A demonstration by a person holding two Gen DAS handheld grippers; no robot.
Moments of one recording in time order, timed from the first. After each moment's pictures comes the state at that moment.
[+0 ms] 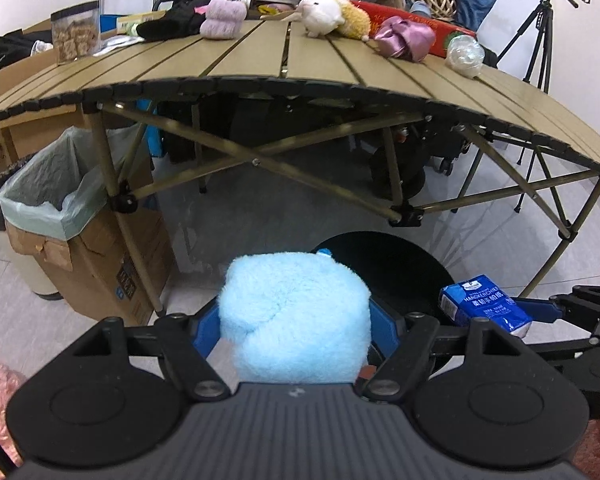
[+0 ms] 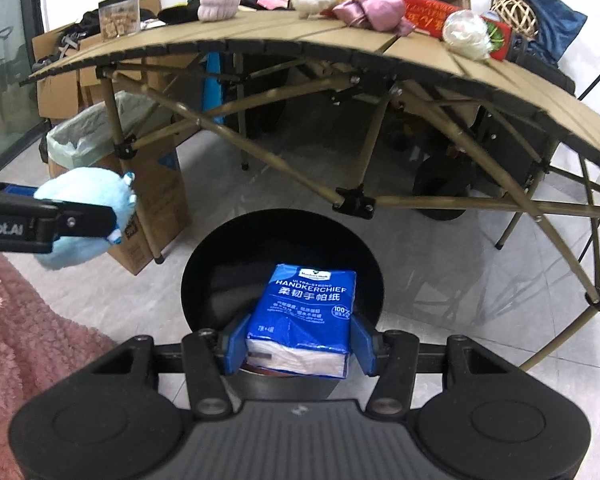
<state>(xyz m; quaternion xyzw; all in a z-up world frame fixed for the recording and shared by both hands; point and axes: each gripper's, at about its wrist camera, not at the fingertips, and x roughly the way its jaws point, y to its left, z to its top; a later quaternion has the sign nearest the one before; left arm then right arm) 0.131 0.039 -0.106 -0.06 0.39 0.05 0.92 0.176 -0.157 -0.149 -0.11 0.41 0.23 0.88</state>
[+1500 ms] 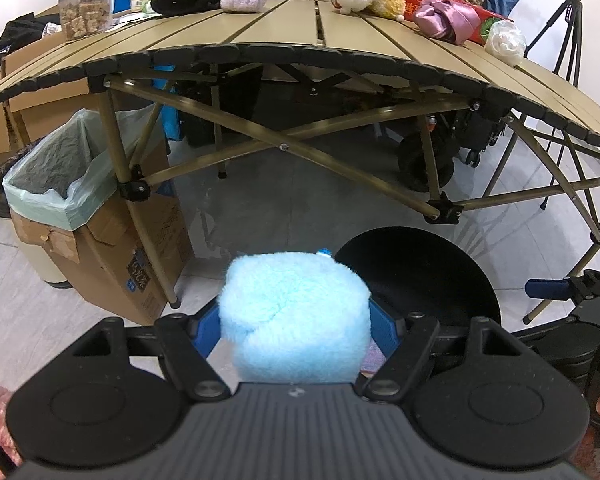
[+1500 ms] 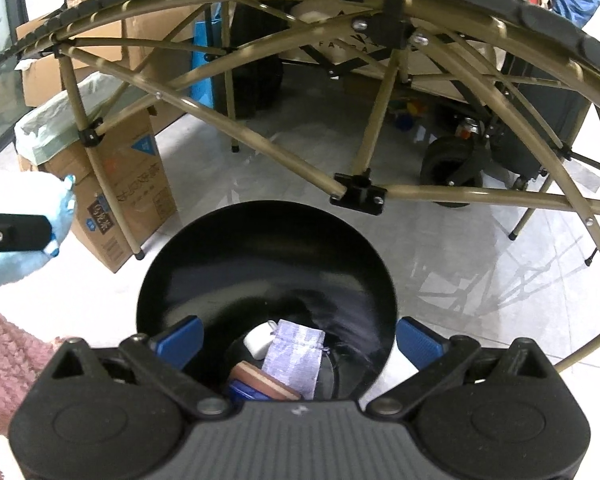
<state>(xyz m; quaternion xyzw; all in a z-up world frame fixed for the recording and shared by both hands) 0.162 0.052 -0.125 -0.06 0.41 0.07 0.91 0.237 -0.136 -0.194 -0.11 0.44 0.22 0.87</state>
